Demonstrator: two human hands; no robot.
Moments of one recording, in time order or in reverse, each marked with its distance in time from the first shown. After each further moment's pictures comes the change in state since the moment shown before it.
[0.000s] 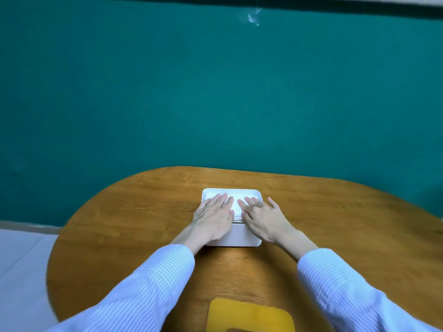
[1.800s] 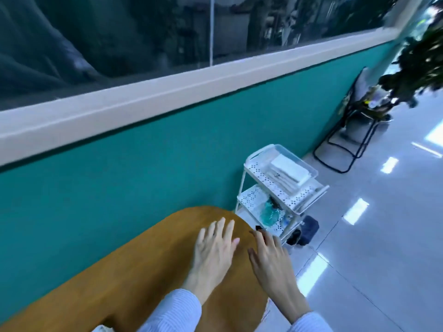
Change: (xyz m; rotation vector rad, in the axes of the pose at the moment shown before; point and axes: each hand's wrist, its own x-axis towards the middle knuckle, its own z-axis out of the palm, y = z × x) left_hand 0.098 0.464 -0.235 -0.130 -0.057 0.674; right_hand -0.265 0.298 -0.296 0.121 0.271 1.067
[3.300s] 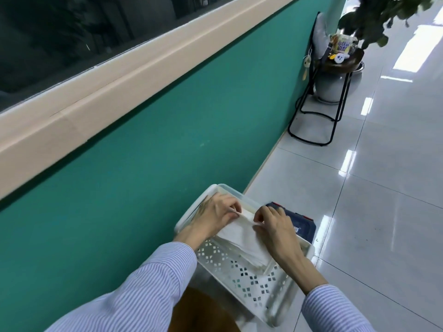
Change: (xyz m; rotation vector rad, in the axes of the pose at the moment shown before) left_hand 0.487 0.120 0.127 -0.166 -0.213 0.493; right_hand 0.331 0.302 0.096 0.273 -0.001 0.235
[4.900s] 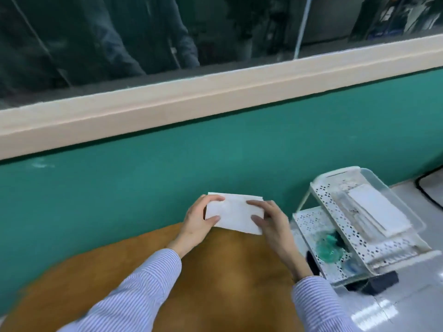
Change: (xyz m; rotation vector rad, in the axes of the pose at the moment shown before) left_hand -0.520 0.022 -0.104 -0.529 0.631 -0.776; right_hand -0.228 -0.317 0.043 0.611 -0.460 -0.364
